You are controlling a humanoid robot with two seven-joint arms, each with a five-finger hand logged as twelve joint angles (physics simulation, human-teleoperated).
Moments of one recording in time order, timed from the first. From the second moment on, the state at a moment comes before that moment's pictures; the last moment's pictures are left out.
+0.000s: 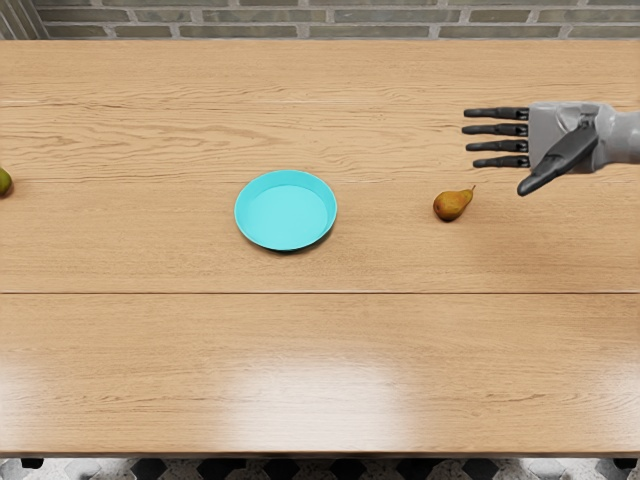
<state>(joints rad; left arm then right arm) -0.03 0.00 -0.20 0.00 0.09 -0.06 0.00 1.11 -0.89 0.34 1.10 0.21 0.61 -0.48</state>
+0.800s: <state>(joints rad) -0.03 0.00 -0.20 0.00 0.09 -0.06 0.00 1.13 -0.77 0.44 1.16 -0.80 0.43 -0.34</state>
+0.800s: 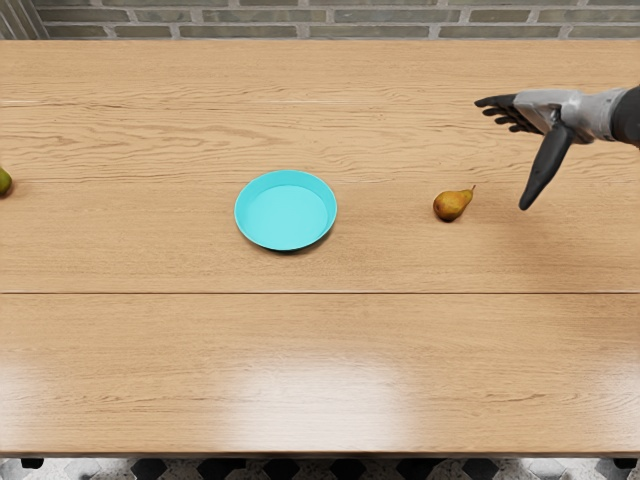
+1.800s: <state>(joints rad) -0.03 0.00 -0.20 0.00 0.09 -0.06 0.00 1.06 -0.59 0.26 1.19 -1.16 0.09 -0.25</state>
